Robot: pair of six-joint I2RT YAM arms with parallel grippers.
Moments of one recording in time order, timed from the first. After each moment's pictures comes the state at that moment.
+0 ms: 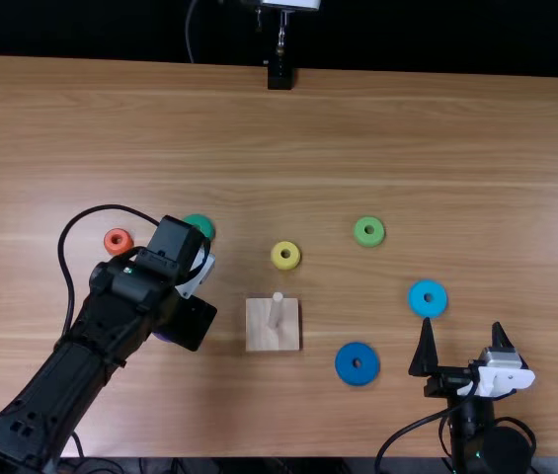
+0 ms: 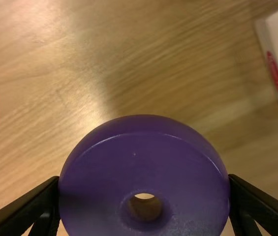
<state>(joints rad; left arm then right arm) -0.41 1.54 1.13 -0.98 -0.02 0.03 0.05 0.01 0.02 -0.05 0.09 0.01</state>
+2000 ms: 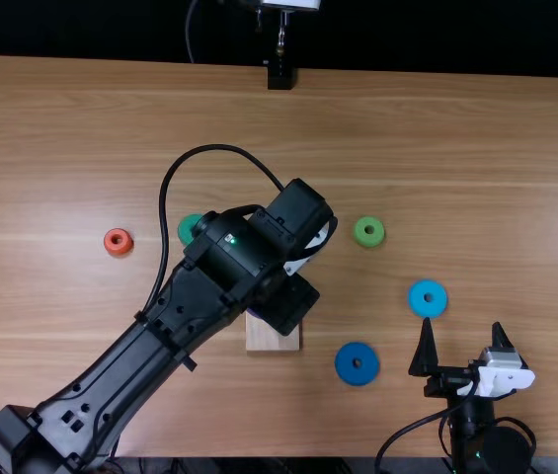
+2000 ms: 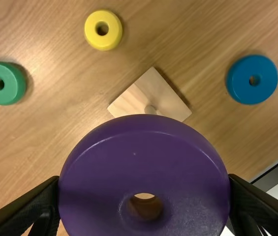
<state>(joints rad) -0.73 1.80 1.87 -1.36 -0.01 -0.06 0.05 0.01 0.02 -0.05 0.09 0.01</state>
